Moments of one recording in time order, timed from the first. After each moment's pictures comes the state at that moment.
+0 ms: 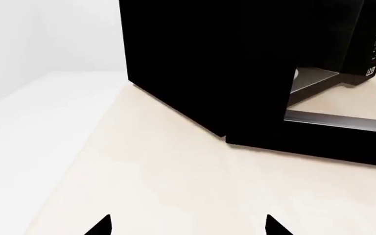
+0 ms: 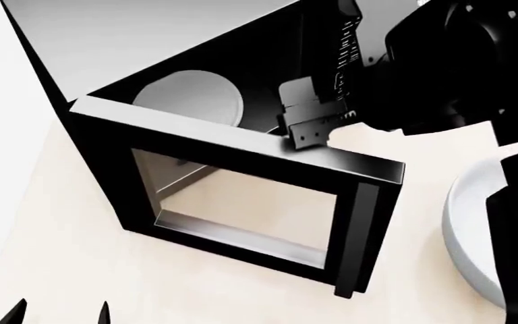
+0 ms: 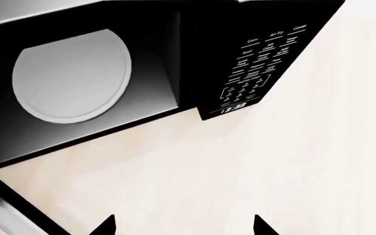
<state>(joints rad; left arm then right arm) -0.03 -0.34 0.40 0.03 -0.31 0.14 -0.38 1.66 0.34 -0.67 0.61 1.00 1.47 0.17</state>
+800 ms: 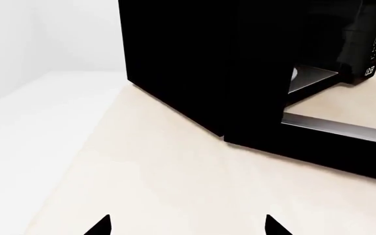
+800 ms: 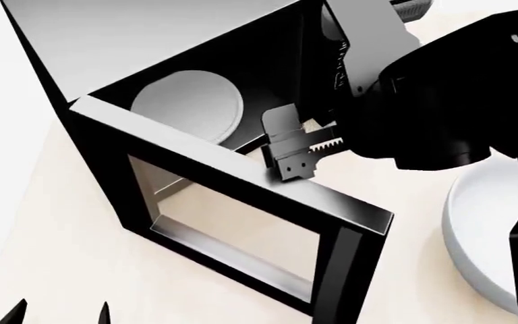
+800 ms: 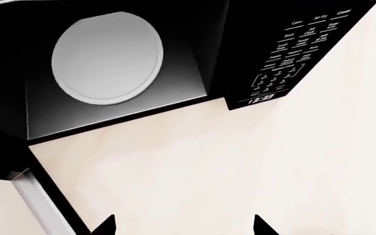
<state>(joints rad) -0.03 -0.35 0.41 0.03 -0.32 0.14 -0.39 1.57 0.40 -0.59 0.43 1.28 1.54 0.41</state>
